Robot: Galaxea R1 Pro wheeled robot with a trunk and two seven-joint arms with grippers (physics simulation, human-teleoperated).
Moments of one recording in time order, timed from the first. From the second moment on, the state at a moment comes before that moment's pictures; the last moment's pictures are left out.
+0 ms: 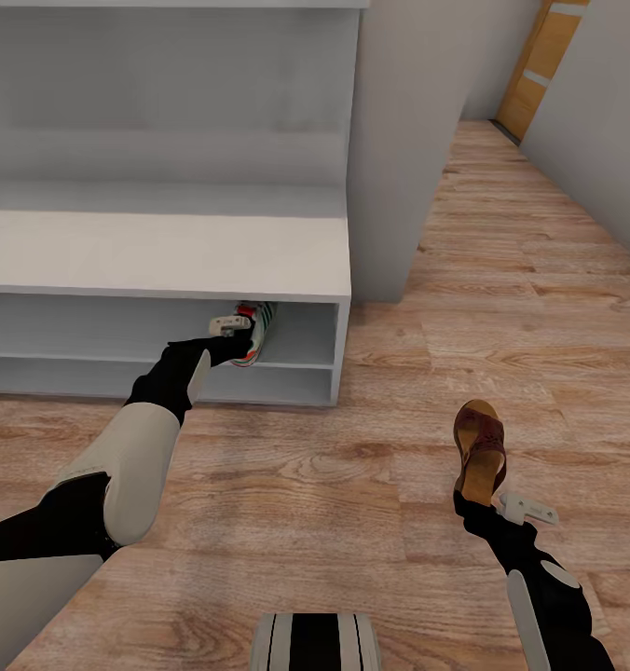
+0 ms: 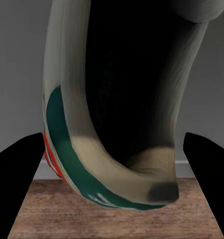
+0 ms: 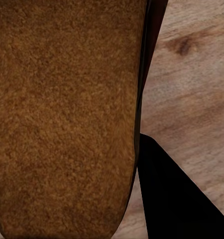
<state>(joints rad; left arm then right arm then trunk) -1.24 -0.10 0.27 -0.55 -0.23 0.43 -0.18 -0.18 0.06 -0.27 -1.52 -0.13 0.48 -0.06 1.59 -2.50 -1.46</state>
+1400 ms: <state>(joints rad) -1.24 -0.10 0.27 -0.54 -0.24 0.43 -0.18 -0.18 0.06 -0.27 -1.52 -0.13 0.48 -0.06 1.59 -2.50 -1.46</state>
